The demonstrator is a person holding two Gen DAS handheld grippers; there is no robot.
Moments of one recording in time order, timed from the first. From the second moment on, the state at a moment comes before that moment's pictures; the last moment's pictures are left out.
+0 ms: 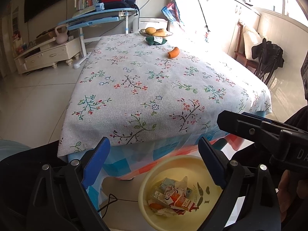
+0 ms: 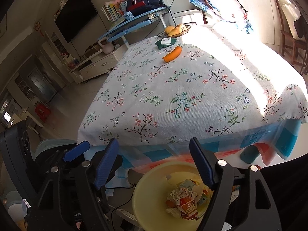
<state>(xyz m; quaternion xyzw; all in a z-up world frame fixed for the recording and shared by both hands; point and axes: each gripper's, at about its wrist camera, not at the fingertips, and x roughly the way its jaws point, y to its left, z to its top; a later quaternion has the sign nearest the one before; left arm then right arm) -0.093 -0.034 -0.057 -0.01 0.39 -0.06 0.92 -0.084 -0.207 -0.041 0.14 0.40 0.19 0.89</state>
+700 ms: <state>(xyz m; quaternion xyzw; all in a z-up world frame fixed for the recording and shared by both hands) -0.069 -0.013 -0.035 -0.03 0.36 -0.03 0.93 -0.059 -0.219 -0.027 0.15 0.39 0.18 0.89</state>
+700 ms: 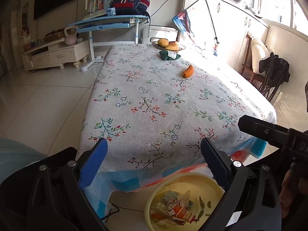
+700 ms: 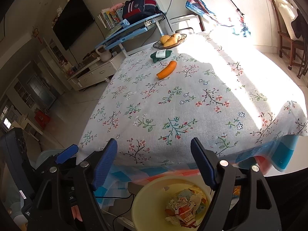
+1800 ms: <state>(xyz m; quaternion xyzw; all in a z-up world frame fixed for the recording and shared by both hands) 0.020 0.015 -0.001 -0.05 0.33 0.00 0.94 0.094 -0.188 -0.025 0.11 0.39 0.16 0.90</state>
